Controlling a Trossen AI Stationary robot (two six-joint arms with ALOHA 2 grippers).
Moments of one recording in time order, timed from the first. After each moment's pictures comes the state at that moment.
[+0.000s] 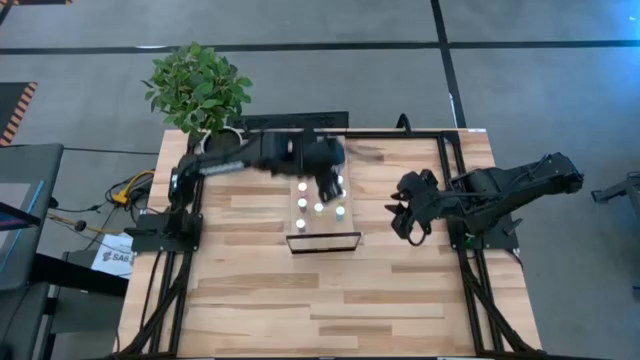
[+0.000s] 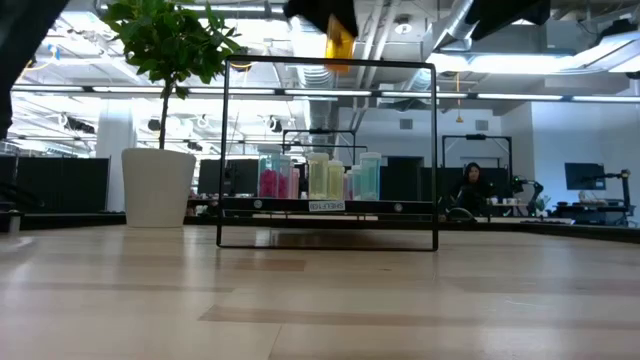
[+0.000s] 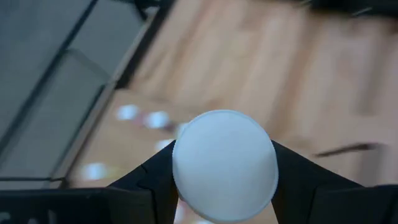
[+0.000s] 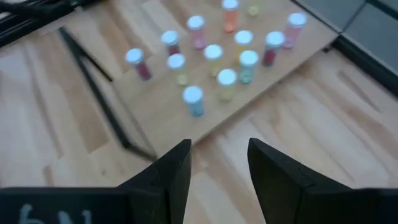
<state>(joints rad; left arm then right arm) -0.02 2.00 2.32 -1.28 -0.40 -0.29 0.31 1.13 1.22 -0.99 0.49 0.75</state>
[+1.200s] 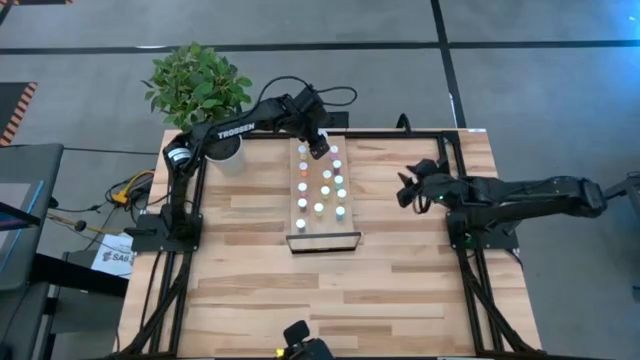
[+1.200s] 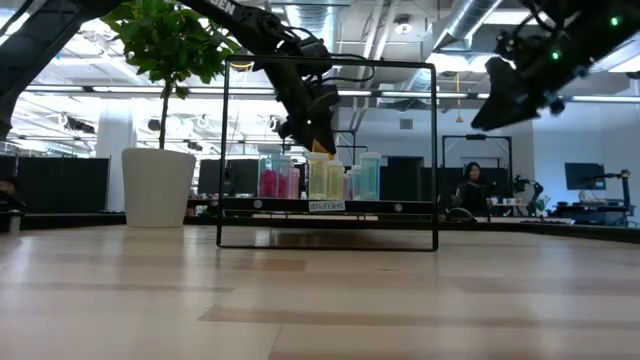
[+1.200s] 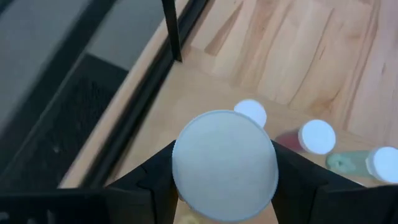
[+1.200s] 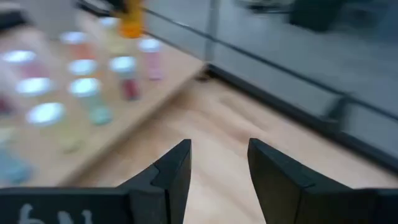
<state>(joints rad) 0.57 2.00 1.78 -0.72 0.09 0.08 -0.03 0.81 0.59 -0.52 0.83 0.49</state>
